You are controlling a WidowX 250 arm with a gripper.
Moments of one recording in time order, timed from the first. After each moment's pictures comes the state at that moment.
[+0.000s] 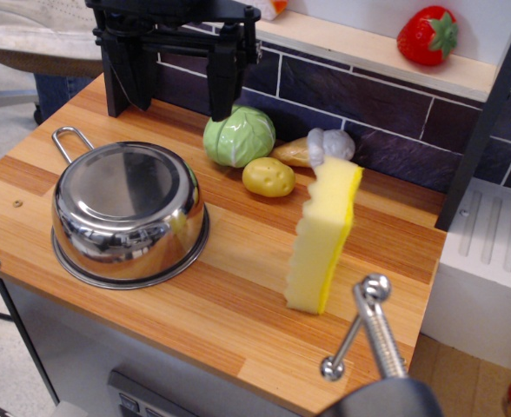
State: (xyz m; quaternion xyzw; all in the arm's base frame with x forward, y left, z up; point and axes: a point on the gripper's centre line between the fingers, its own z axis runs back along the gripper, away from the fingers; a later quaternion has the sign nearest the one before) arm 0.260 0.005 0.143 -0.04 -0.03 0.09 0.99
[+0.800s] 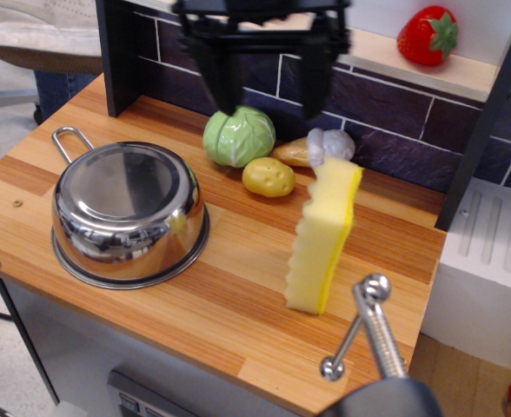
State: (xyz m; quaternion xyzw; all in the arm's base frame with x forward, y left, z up) arm 0.276 -0.053 0.151 -0.11 -0.02 0.08 0.99
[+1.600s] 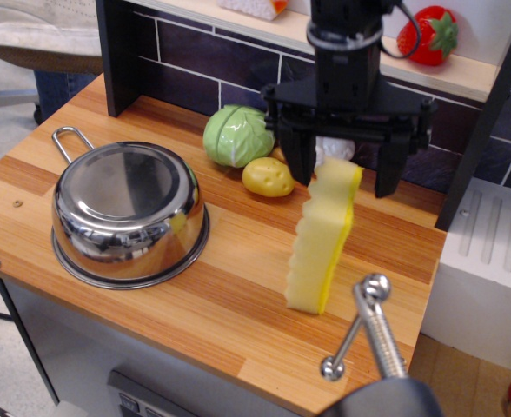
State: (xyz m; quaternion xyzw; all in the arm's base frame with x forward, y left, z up) arm 0.286 -0.098 0.101 -0.07 -0.05 0.08 0.99
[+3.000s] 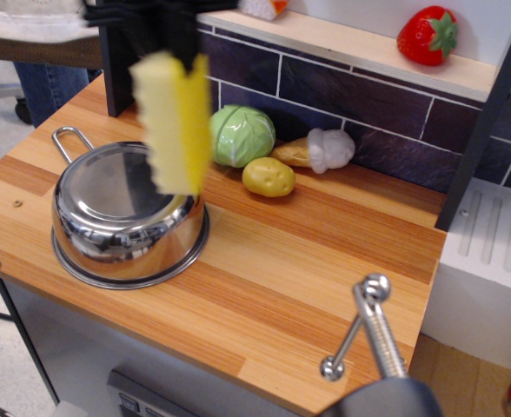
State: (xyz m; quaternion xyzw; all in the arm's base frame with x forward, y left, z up) arm 0.276 0.030 0.153 -0.11 -0.06 0.17 0.98
